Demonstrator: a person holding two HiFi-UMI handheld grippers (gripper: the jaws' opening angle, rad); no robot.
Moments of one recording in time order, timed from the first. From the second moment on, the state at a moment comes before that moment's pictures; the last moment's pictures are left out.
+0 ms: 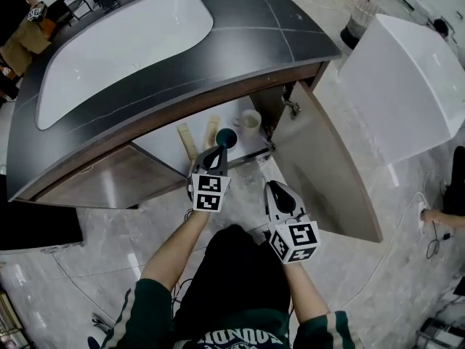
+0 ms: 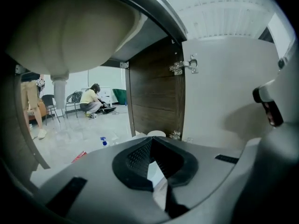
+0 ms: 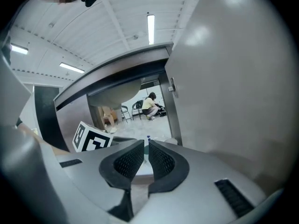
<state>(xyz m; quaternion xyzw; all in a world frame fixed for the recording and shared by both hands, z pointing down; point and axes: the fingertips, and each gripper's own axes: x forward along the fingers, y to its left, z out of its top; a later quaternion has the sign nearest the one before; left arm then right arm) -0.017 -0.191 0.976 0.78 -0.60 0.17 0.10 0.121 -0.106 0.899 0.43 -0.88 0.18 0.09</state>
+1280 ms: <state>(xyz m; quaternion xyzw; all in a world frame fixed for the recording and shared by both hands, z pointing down) -0.064 0.052 0.389 0.79 -0.55 0.18 0.17 0.018 0.061 0.323 0.38 -0.90 0.17 0.15</state>
